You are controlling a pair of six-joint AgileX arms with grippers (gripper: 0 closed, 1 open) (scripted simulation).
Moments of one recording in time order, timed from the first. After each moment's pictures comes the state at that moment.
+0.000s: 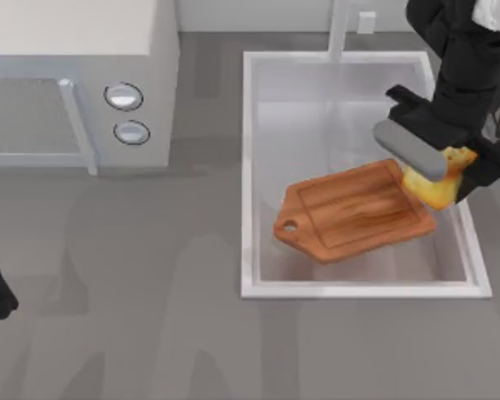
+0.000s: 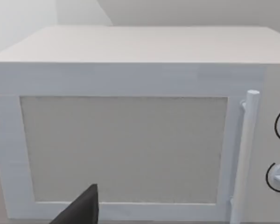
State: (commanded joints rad) left arm 0.00 0.00 0.00 0.00 0.00 0.00; right arm 0.28 2.26 1.91 -1.32 -0.01 -1.94
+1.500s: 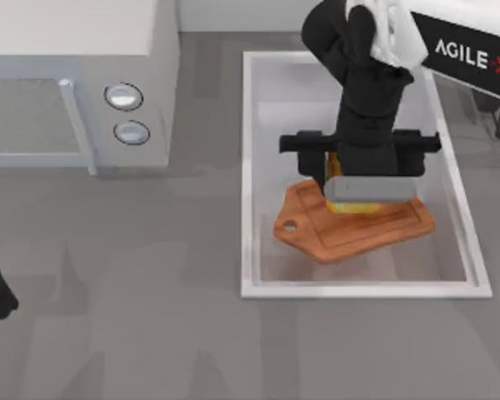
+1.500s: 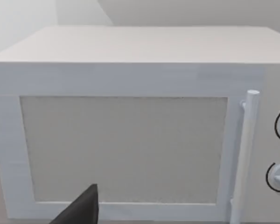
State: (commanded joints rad) left arm 0.00 0.00 0.00 0.00 0.00 0.00; right arm 0.48 2.33 1.94 -1.18 0.00 -2.64
